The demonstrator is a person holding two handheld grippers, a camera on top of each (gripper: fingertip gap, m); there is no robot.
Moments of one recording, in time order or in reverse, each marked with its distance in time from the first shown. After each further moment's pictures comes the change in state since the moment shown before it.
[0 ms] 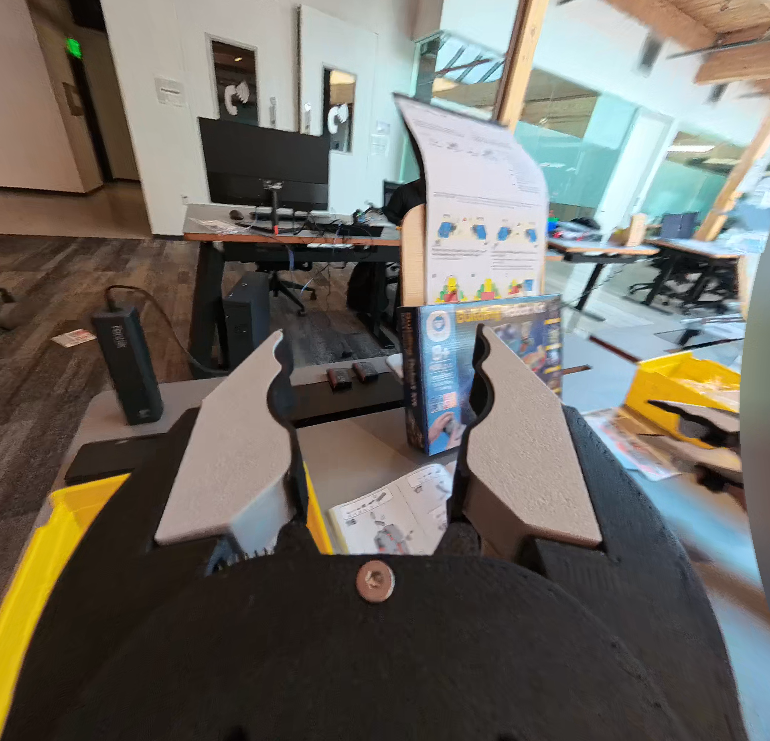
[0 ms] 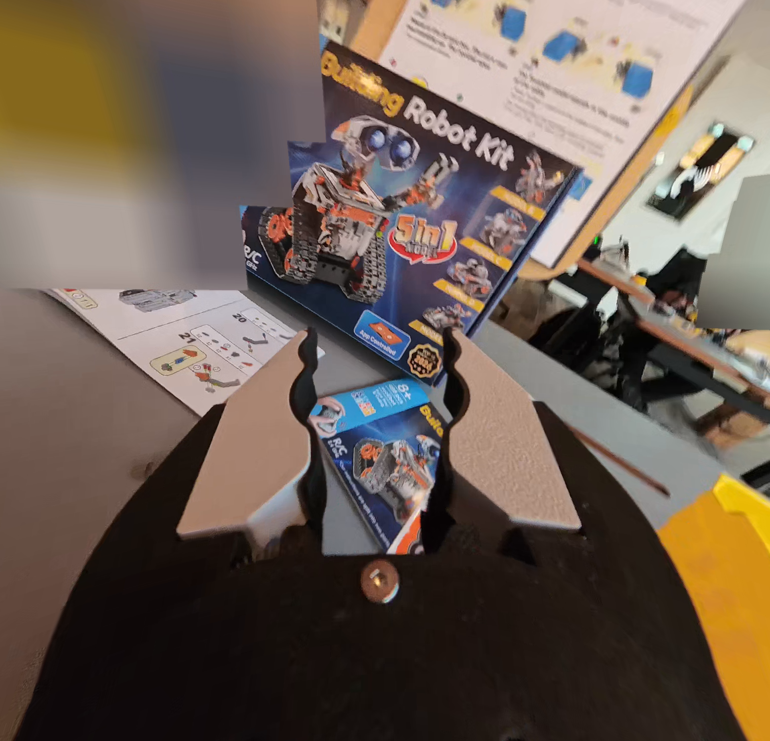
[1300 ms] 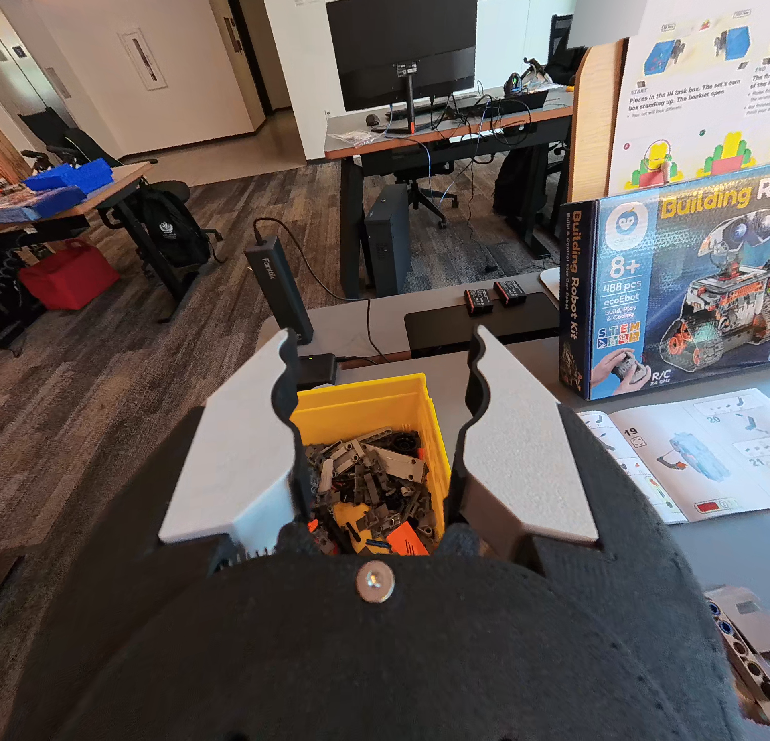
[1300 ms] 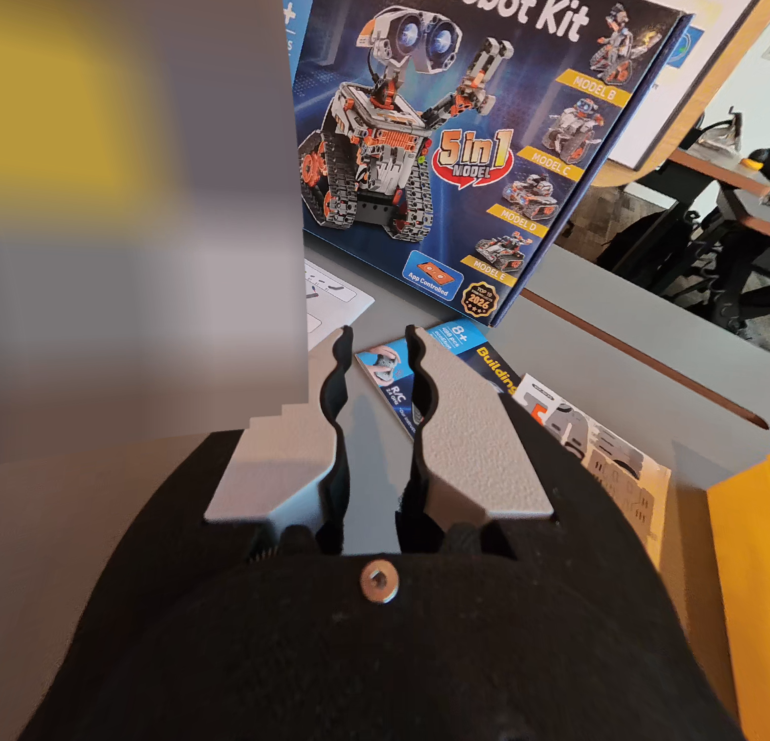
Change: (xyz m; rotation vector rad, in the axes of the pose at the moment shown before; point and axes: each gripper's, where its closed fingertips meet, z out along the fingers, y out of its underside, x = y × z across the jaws) left arm -0.063 0.045 0.016 -0.245 -0.350 0.229; right arm -0.026 0.021 -0.008 -0.189 -0.089 0.147
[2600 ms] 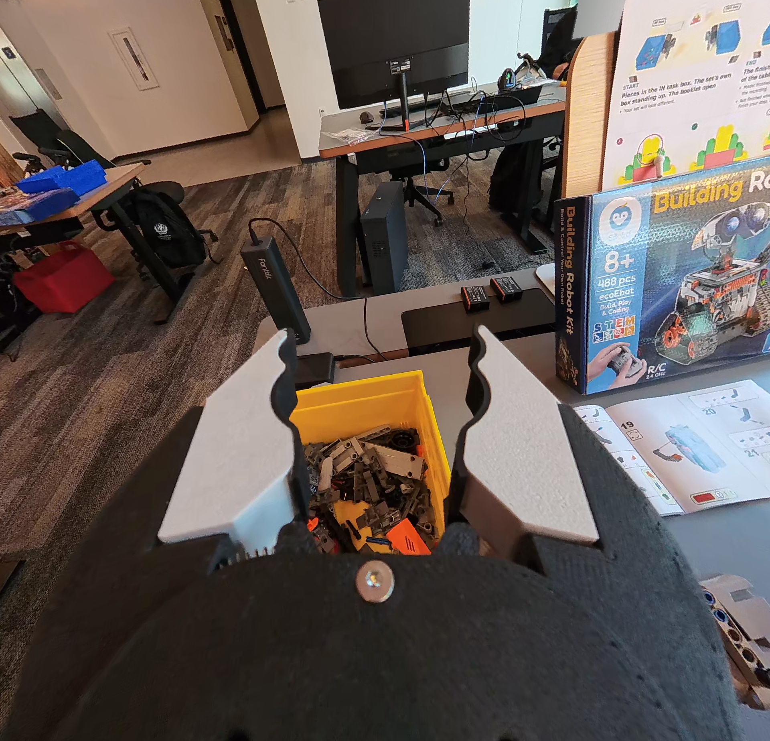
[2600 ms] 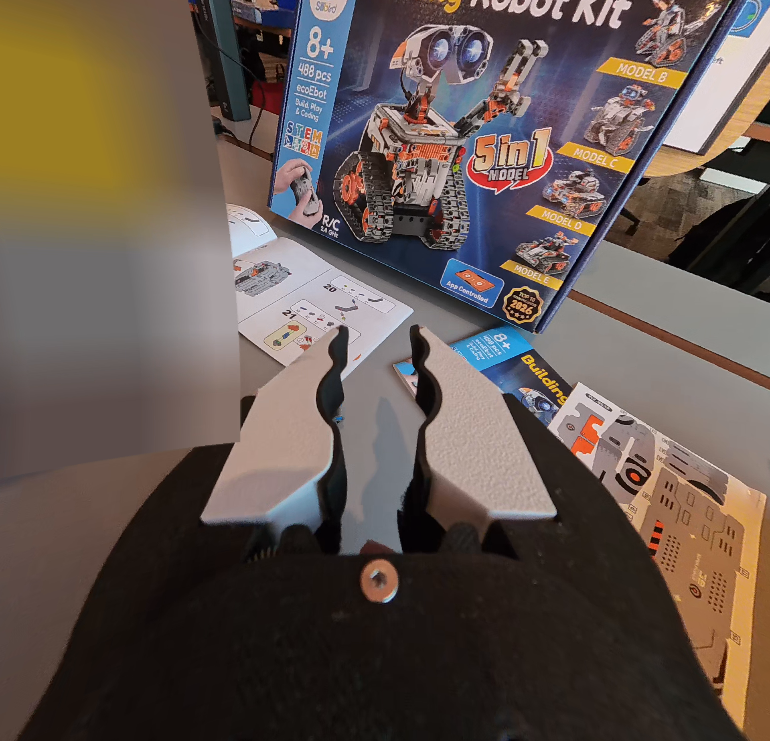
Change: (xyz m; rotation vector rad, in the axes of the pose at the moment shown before) left arm 0.003 0.001 0.000 -0.008 0.015 0.011; right arm -0.014 -0.005 0.000 0.037 -0.117 0.101
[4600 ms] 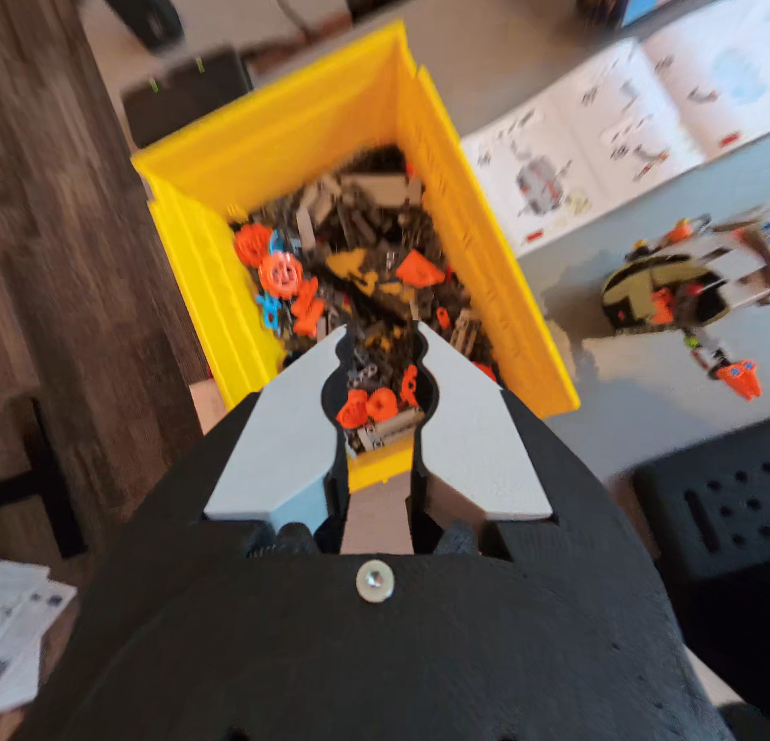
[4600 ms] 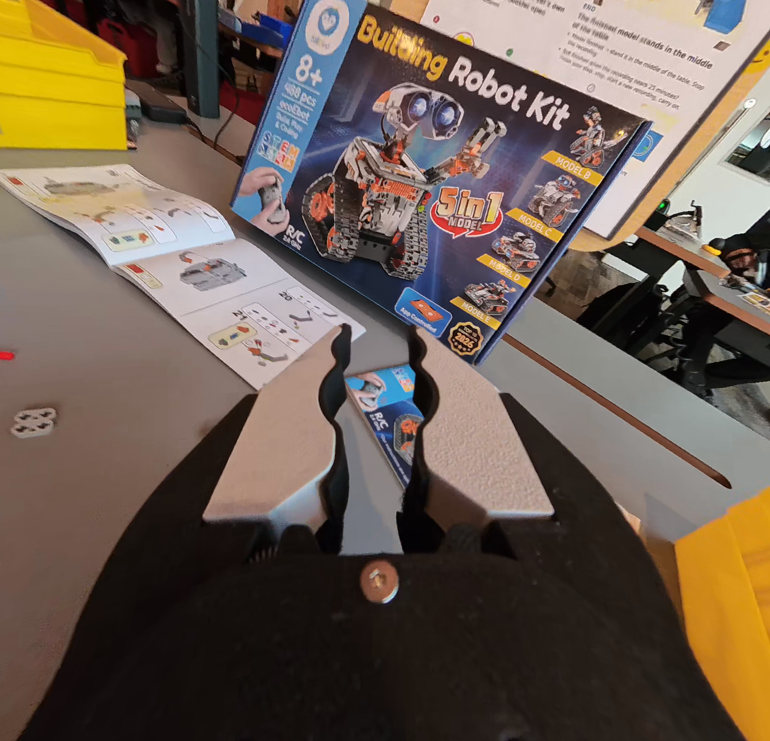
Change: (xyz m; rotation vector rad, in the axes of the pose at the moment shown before) left arm -0.034 0.135 -0.059 -0.736 0.270 0.123; right arm 0.015 -0.011 -0.006 0.076 0.098 -0.209
